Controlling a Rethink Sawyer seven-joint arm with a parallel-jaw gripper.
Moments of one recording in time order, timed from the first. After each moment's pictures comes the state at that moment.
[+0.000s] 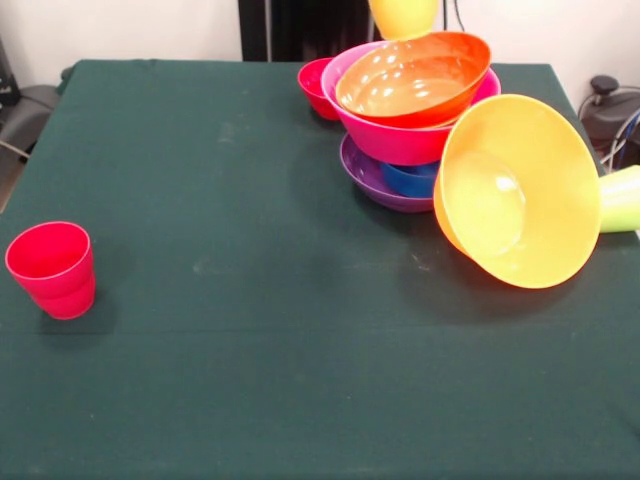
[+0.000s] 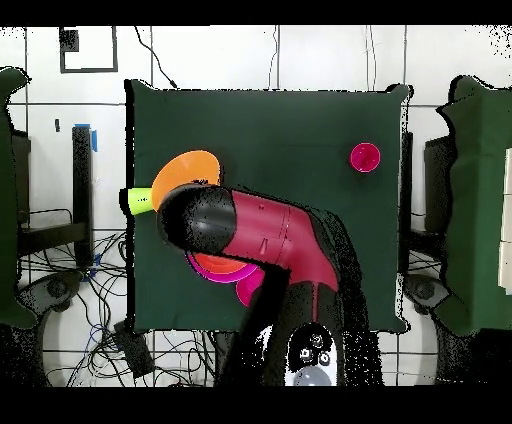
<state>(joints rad) -0.06 -0.92 -0.12 1.73 0.15 0.71 2.02</state>
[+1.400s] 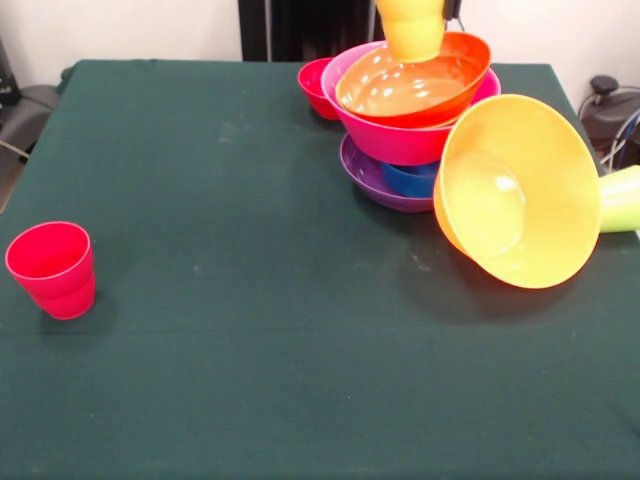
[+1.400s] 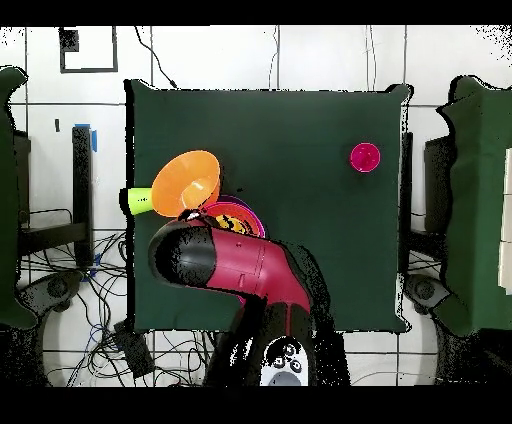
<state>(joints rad) -0.01 -0.91 -0.12 1.90 0.15 0.52 2.02</state>
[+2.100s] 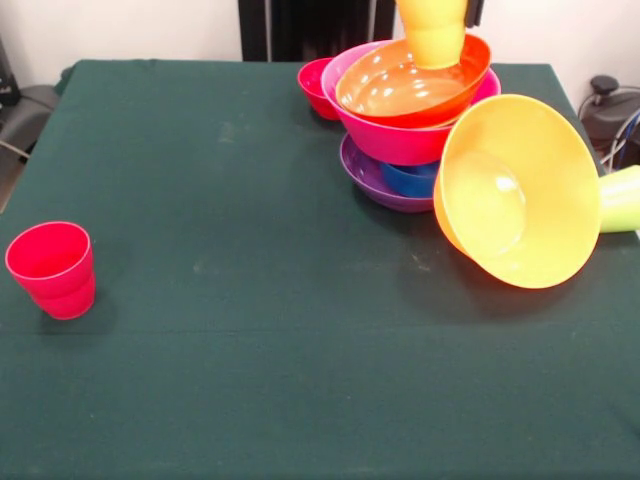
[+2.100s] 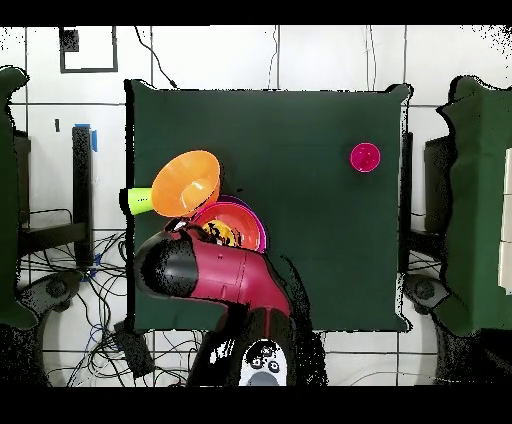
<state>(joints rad) 0.04 -0.90 -0.12 1.95 0.16 0.43 2.02</state>
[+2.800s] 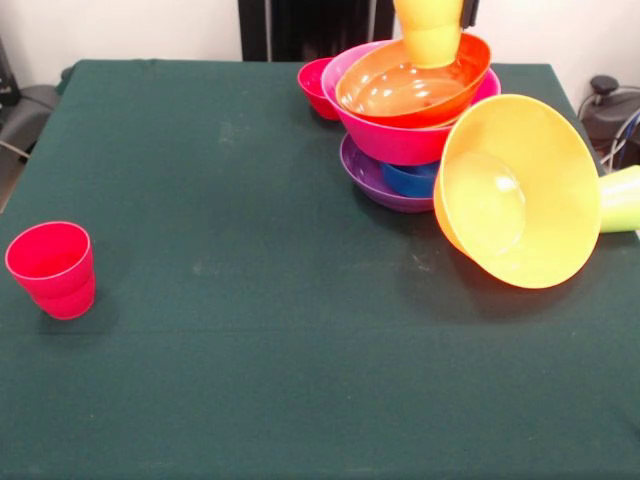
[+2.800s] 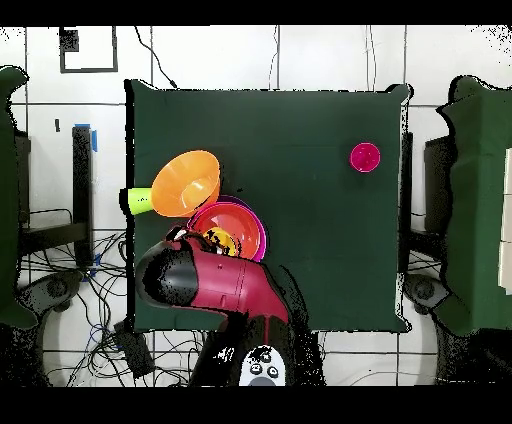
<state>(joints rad) 0.04 -0.91 -0.12 2.00 0.16 0.39 2.02</state>
